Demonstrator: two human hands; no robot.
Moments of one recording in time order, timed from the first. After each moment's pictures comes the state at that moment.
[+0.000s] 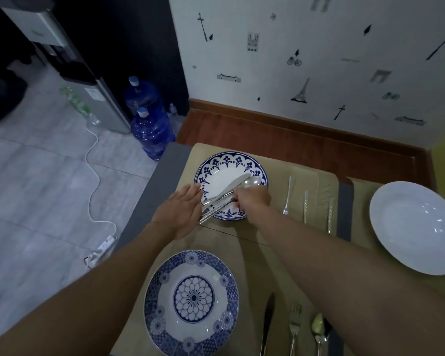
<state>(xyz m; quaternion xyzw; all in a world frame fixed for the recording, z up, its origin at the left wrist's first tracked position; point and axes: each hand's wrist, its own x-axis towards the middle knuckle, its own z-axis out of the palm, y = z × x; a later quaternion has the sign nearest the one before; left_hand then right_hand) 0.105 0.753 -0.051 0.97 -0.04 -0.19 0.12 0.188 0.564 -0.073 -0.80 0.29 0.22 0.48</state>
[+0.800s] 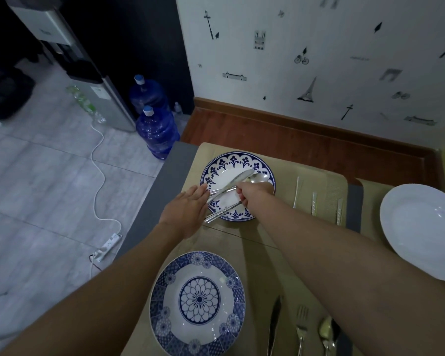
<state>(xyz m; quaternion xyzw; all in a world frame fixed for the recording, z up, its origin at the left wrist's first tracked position) 0.108 0.754 -0.056 0.98 -0.05 -0.16 0.06 0.208 0.581 -0.061 -0.71 0.38 0.27 0.53</state>
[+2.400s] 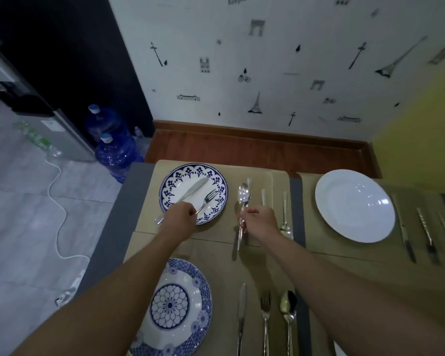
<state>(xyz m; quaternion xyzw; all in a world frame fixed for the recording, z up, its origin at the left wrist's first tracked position) 0.122 0.664 -0.031 0.96 0.08 -0.14 0.24 0.117 0.451 -0.021 -0.77 0.26 0.19 0.55</state>
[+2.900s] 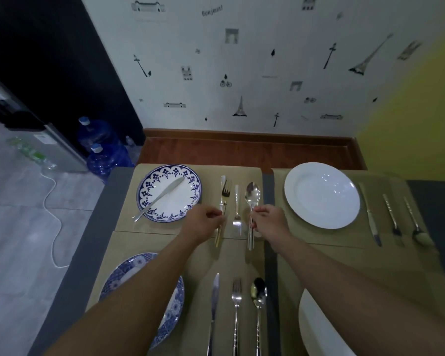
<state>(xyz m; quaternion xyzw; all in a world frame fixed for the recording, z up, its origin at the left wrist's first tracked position) 0.089 0.545 0.003 0.89 0.06 -0.16 0.43 0.085 0.350 -0.007 -0.77 0.26 0.15 0.56</state>
